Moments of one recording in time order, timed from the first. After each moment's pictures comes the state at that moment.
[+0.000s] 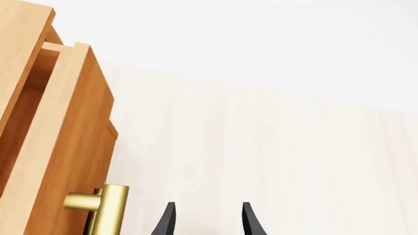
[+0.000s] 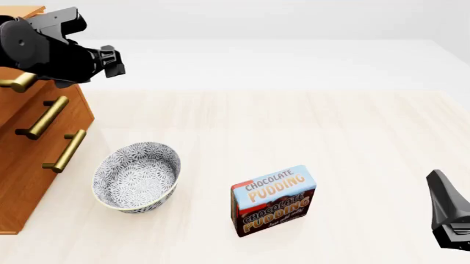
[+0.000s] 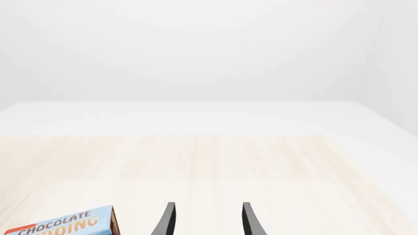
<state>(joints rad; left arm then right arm) -0.08 1.51 -1.19 0.43 -0.26 0.00 0.00 0.00 0.00 0.00</state>
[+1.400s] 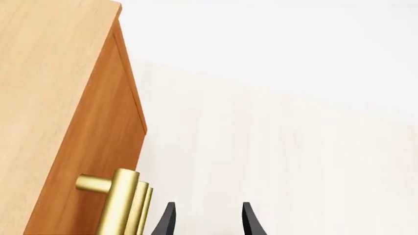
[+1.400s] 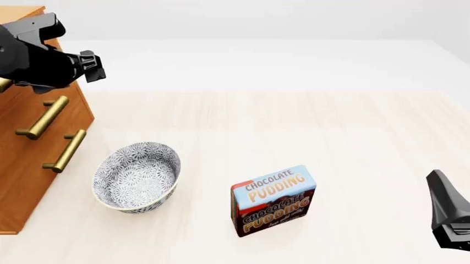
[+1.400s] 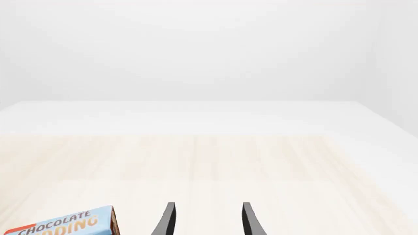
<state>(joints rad) 0.02 1.48 -1.14 0.41 -0.22 0.00 0.00 0.00 0.00 0.00</state>
